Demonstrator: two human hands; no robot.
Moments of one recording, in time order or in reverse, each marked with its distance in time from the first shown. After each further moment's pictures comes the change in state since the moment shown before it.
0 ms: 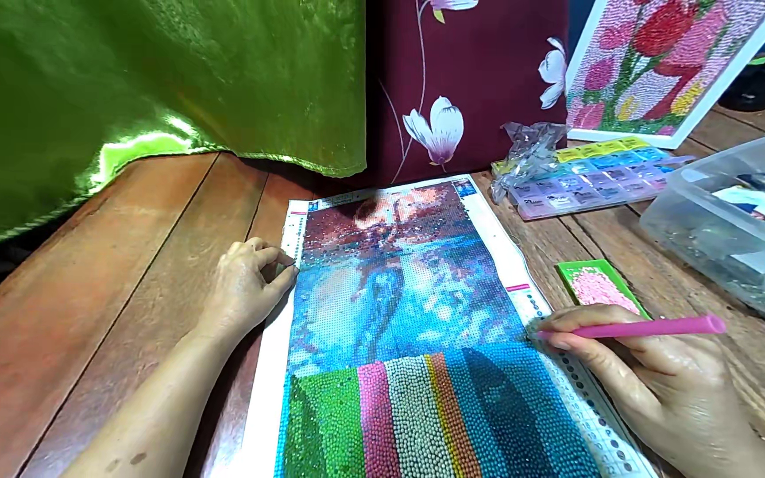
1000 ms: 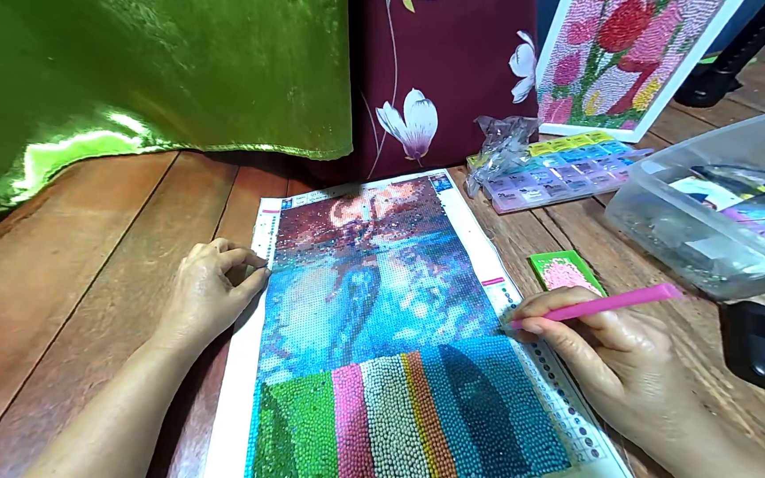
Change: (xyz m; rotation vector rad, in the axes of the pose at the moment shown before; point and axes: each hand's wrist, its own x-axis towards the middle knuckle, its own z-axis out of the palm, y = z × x) left_hand 0.001 -0.003 0.001 0.004 -0.001 0.019; right_hand -0.001 -0.002 0.001 0.022 -0.004 0.089
